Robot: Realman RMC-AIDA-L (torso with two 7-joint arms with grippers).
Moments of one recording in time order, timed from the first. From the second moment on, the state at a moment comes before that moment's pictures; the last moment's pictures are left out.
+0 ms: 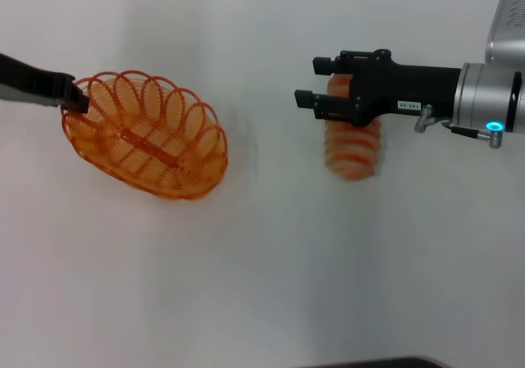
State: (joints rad) left arm -0.80 -2.13 0.64 1.02 2.84 1.52 -2.49; right arm 0.54 2.09 -0.87 -0.51 -1.78 -1.28 1.19
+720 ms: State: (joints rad) left arm -0.59 -2.17 0.61 1.07 2.58 1.49 -2.59; right arm 0.54 2.10 -0.88 -0.45 -1.64 -1.18 1.10
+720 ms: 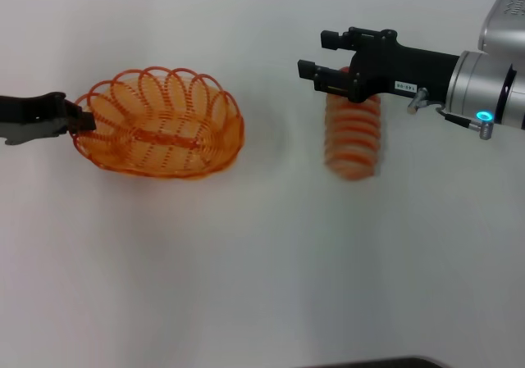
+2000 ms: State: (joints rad) left arm -0.46 -2.17 0.72 0.97 2.37 1.31 -2.60; right arm 0.56 2.10 -0.88 -0.36 -1.56 -1.16 1.04
